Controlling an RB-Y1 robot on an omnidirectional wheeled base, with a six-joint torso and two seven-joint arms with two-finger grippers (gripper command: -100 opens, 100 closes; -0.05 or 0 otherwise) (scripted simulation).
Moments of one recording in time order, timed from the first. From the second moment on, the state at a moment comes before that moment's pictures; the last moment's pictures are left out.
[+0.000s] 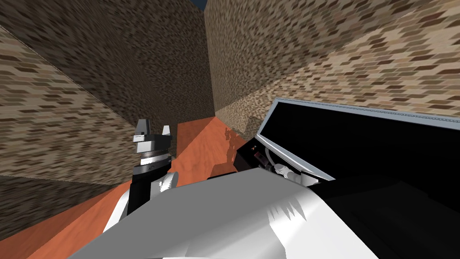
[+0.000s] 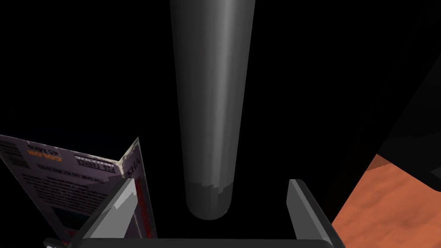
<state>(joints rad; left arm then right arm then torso) 0.46 0.02 0.06 -2.34 -0.12 -0.43 0.16 0.00 -0.83 0.70 -0.58 1.05 -0.36 0.11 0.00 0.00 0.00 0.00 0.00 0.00</state>
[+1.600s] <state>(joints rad) 0.46 0.02 0.06 -2.34 -0.12 -0.43 0.16 0.01 -0.81 0.70 -0.57 1.05 -0.35 0.13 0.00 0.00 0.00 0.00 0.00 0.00</state>
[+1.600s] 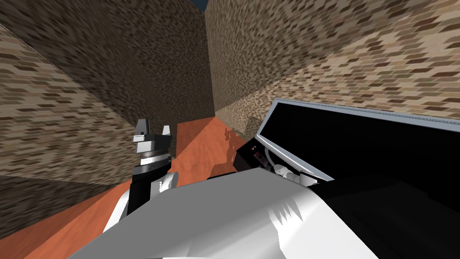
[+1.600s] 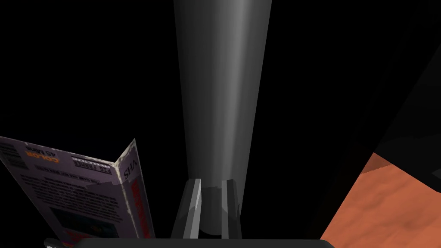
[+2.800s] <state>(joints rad) 0.46 0.02 0.06 -2.34 -0.12 -0.43 0.16 0.00 -0.99 0.67 -0.66 1.09 -0.51 0.01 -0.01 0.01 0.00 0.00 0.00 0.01</state>
